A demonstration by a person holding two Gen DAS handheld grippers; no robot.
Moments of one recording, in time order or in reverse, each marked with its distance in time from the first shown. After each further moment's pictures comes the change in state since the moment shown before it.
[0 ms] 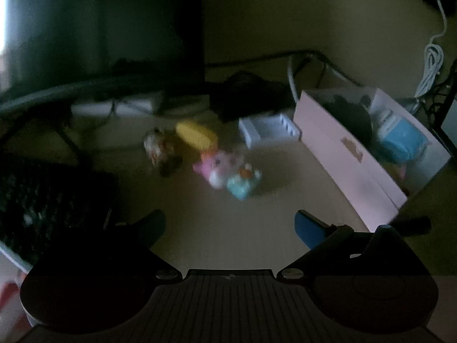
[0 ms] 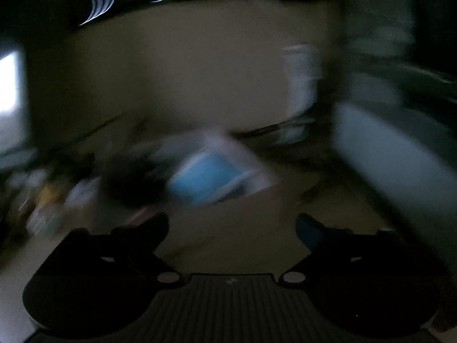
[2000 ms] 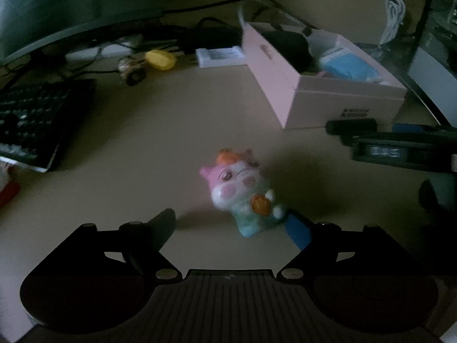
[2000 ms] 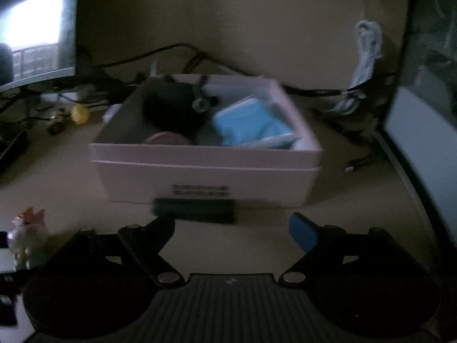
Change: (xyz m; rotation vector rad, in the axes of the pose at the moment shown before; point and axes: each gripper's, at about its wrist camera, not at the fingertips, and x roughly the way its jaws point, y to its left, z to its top) left arm -0.046 -0.064 -0.096 -0.008 0.083 -0.006; right arm 0.003 0.054 -0.071 -0.371 0.169 0.205
